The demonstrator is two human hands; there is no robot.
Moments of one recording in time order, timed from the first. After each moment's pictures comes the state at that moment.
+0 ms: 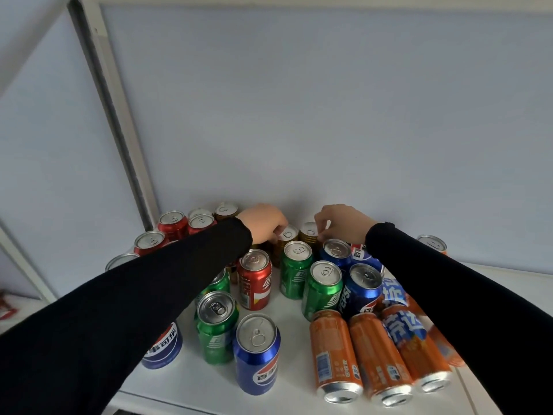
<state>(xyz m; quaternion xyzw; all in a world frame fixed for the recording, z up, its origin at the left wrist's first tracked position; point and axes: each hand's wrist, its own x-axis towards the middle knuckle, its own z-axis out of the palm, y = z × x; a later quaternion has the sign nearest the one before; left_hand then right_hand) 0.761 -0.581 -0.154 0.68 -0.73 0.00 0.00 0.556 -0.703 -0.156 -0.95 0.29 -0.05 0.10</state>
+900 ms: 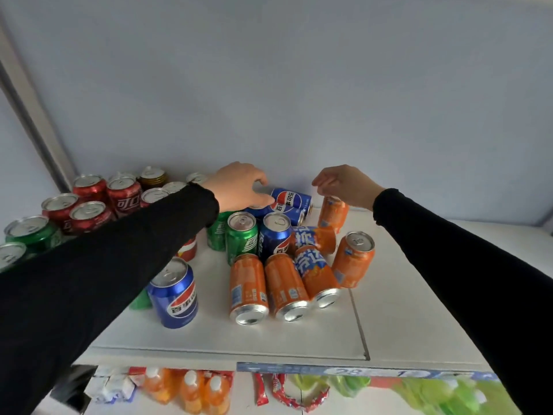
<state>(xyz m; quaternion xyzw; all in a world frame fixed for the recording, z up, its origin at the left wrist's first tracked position) 0.630 -0.554 -0.114 0.69 -0.71 -0.04 0.11 0.389 -0.681 -0.115 -0.86 0.43 -0.13 0.22</state>
